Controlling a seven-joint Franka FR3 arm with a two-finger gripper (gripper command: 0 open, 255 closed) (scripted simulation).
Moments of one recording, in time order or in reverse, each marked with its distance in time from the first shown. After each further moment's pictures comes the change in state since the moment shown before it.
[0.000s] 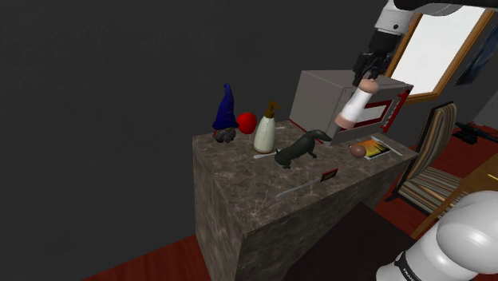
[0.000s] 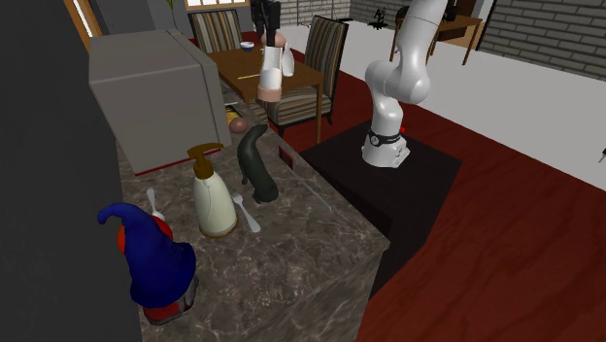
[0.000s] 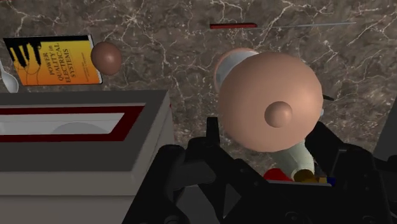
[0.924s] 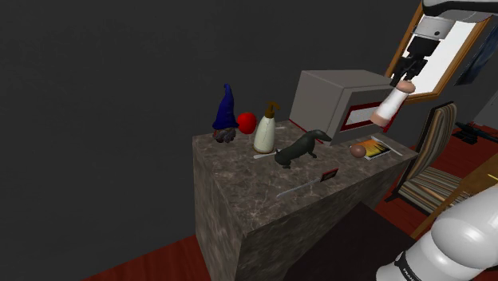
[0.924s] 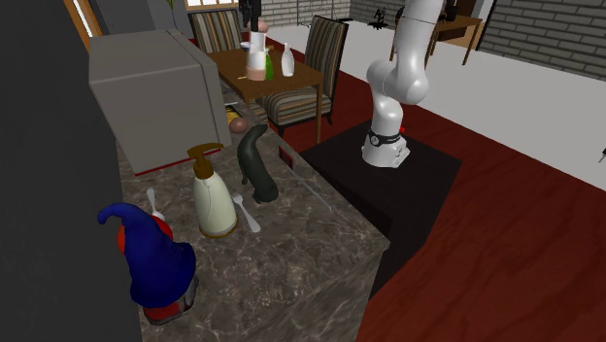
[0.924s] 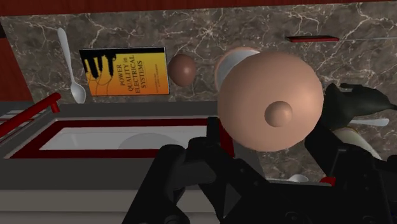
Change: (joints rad) arm -0.110 0.129 -0.264 0.151 -0.006 -0.018 -0.377
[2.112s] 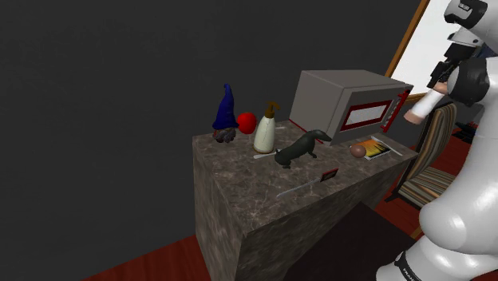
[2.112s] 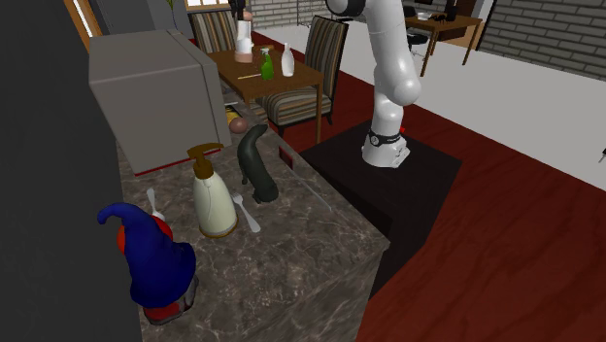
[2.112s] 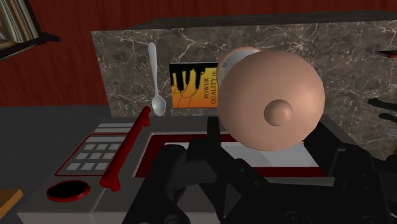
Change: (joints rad) arm -0.365 0.585 -0.259 0.626 0.362 -0.171 -0.532
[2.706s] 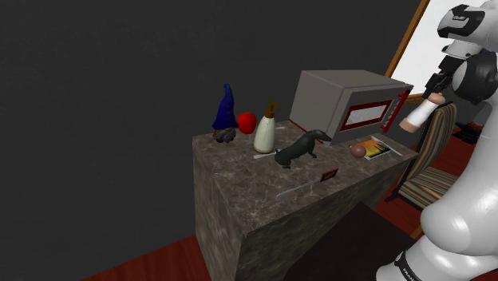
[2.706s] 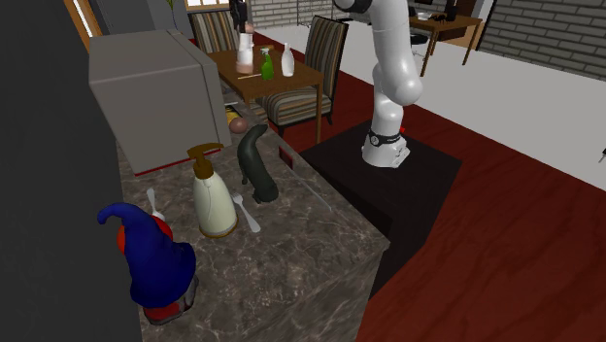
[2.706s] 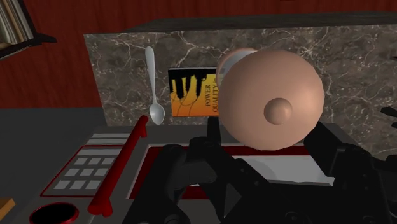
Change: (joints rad) arm 0.058 -0.061 -0.005 -0.205 -0.043 0.150 -0.009
